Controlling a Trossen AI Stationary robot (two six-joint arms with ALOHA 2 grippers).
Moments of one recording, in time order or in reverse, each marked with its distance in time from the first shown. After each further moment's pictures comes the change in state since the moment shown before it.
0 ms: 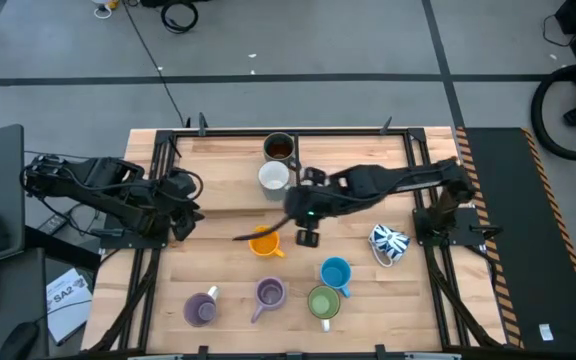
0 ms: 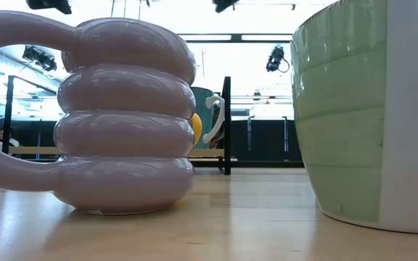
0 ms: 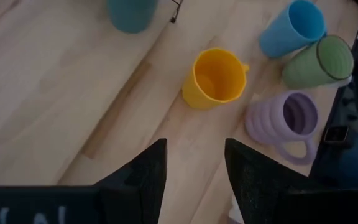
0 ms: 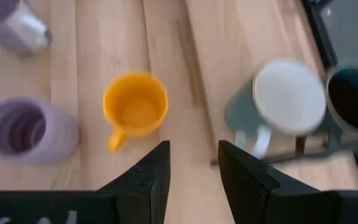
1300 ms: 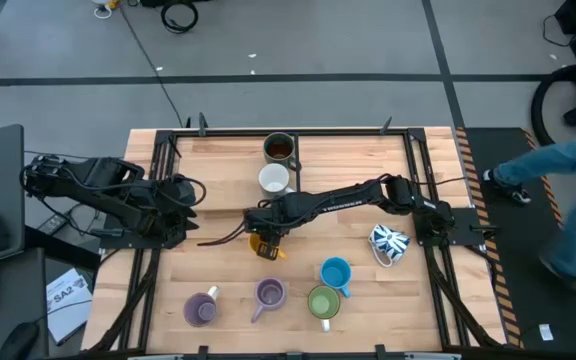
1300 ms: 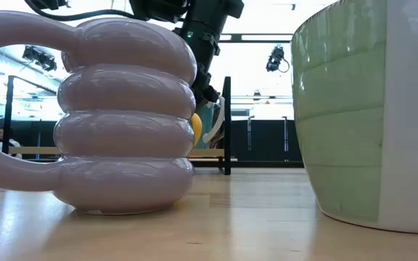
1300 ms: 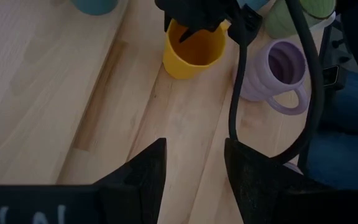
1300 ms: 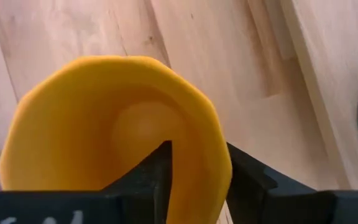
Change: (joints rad) left arm 0.000 -0.001 0.000 -0.031 0.139 0.191; right arm -0.103 0.483 0.077 0.199 -0.193 0.150
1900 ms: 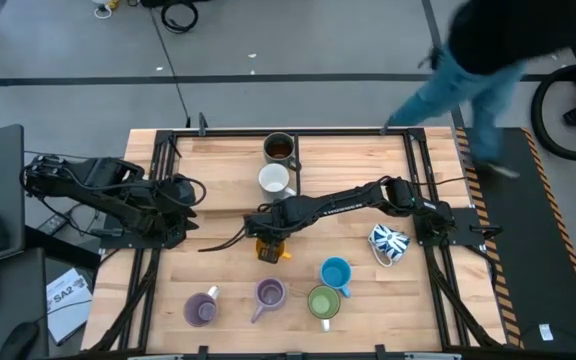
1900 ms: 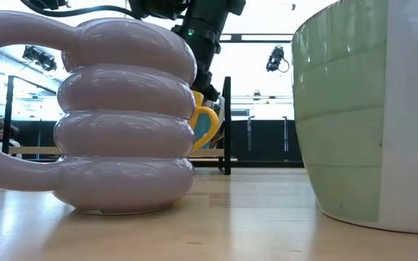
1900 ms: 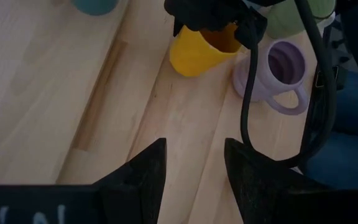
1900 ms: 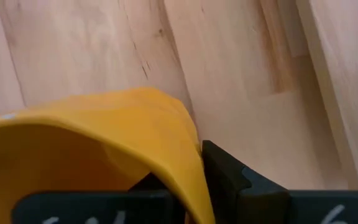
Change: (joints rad) left arm 0.000 0.000 0.000 0.000 0.000 0.000; right arm 0.023 0.002 0.000 -0.005 0.008 -0.006
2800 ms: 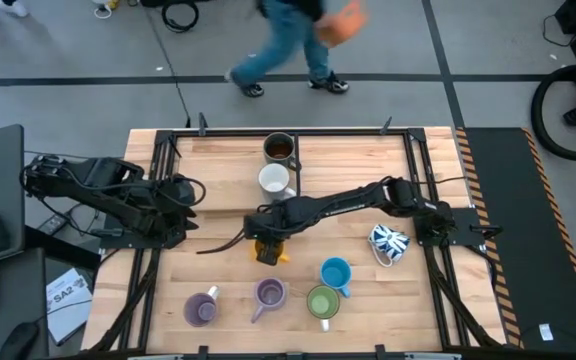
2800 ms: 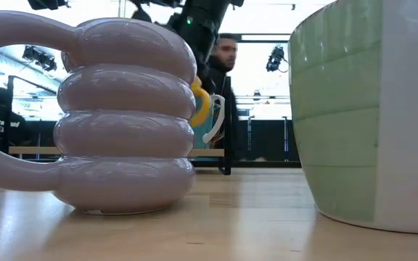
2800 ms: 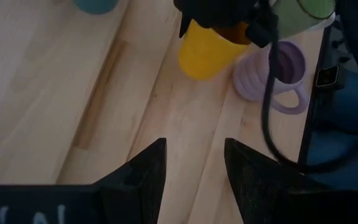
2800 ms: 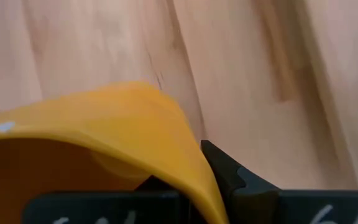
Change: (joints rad) left arm 0.000 -0.001 0.000 -0.003 0.001 -0.002; right arm 0.015 -0.015 0.013 0.005 0.001 -0.006
